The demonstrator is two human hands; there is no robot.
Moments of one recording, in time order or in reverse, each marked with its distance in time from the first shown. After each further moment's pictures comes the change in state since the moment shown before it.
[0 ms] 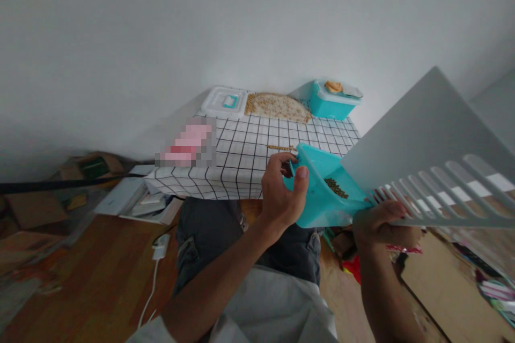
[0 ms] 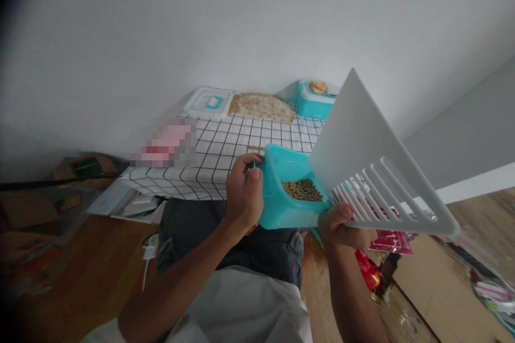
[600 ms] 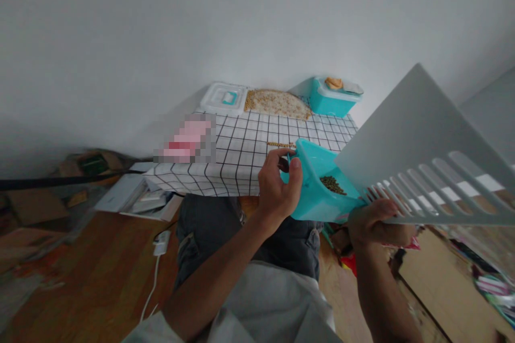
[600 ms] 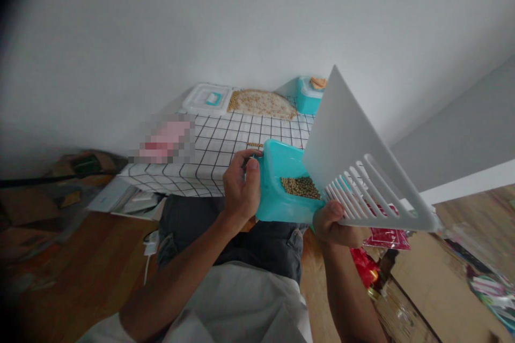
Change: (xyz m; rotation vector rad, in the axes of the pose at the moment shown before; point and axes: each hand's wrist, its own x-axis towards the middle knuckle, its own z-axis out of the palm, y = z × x) left_hand 0.005 -0.002 -0.001 0.069 -0.005 0.045; right_hand 0.002 -0.012 -0.010 0.000 -0.099 -0.050
